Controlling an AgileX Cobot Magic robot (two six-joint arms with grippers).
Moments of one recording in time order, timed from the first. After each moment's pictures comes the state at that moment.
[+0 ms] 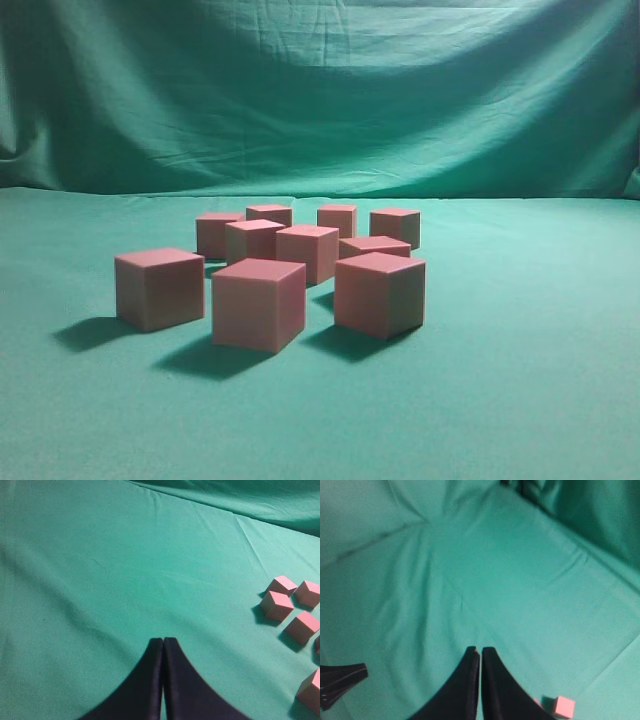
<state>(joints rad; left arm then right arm) -0.01 -0.01 0.02 -0.19 0.36 -0.08 1.01 1.78 -2.34 -0.10 1.27 0.06</state>
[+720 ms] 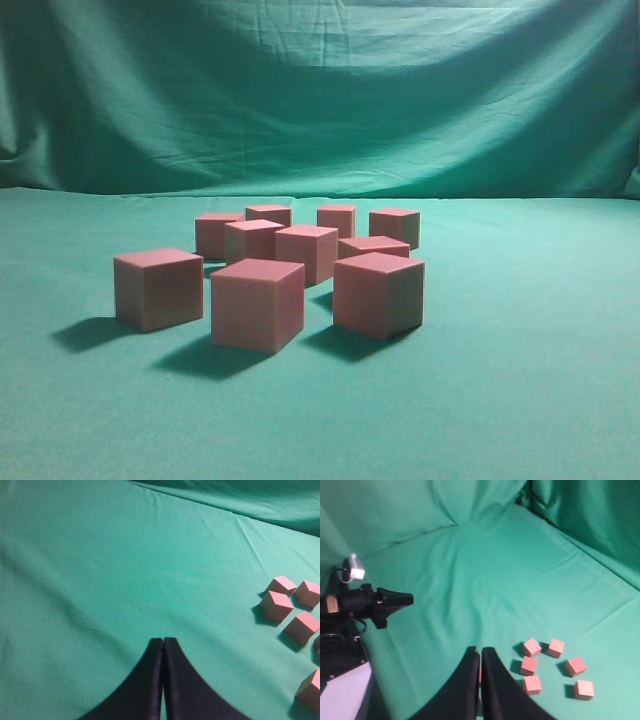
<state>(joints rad) -0.01 -0.01 0.02 -0.19 0.36 -0.08 1.01 0.98 -1.56 0.00 1.17 -0.02</state>
